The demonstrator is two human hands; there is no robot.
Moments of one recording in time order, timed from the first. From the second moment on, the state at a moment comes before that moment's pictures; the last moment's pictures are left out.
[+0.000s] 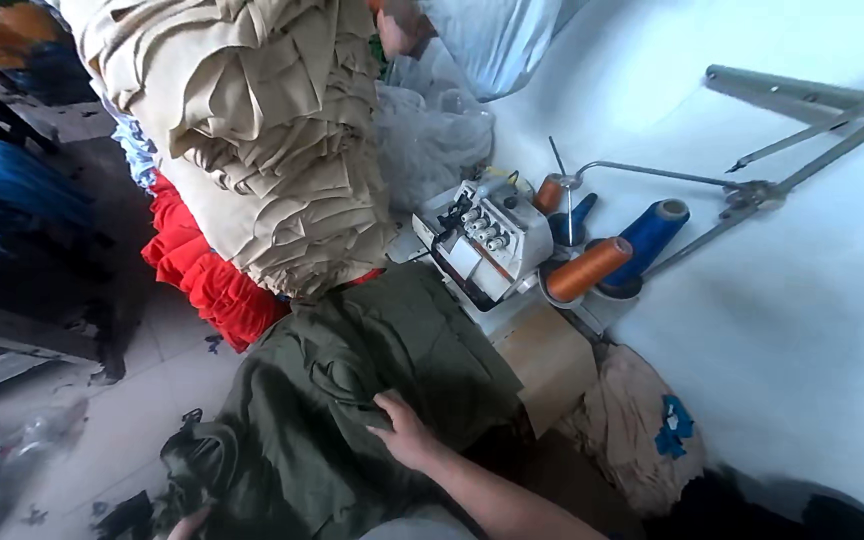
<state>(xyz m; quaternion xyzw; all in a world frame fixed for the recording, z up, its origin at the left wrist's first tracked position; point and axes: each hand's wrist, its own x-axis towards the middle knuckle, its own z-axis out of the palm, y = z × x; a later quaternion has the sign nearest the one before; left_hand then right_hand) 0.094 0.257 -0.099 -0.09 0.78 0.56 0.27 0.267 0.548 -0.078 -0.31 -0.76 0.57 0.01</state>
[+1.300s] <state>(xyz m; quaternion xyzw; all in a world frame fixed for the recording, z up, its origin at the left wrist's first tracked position) 0.134 0.396 -0.019 0.05 0.76 0.54 0.36 0.295 0.557 -0.064 -0.22 -0.79 0.57 0.06</state>
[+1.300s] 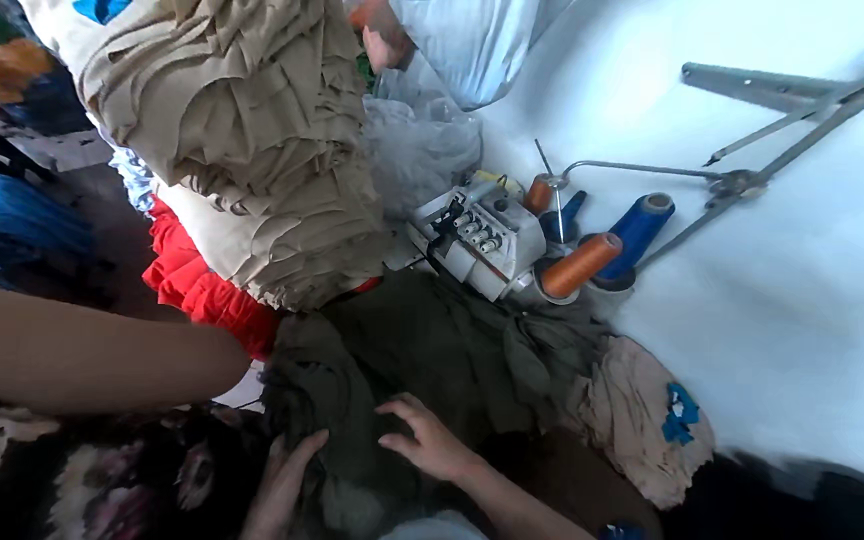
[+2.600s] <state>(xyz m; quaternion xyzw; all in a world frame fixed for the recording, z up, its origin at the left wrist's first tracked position) 0.124 0.468 -0.101 0.40 0.76 0.19 0.48 0.403 0.612 -0.135 -0.67 -0.41 0.56 0.27</state>
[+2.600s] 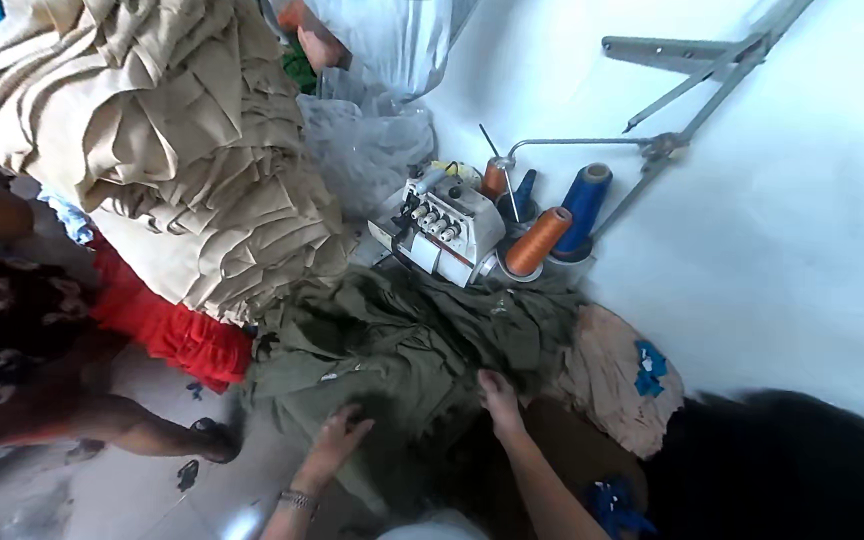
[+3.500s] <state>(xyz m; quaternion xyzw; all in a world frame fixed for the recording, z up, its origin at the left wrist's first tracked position) 0.060 0.560 -0.030 0.52 0.76 0.27 0.28 0.342 0.589 -0.099 -0.60 -0.58 0.51 0.20</state>
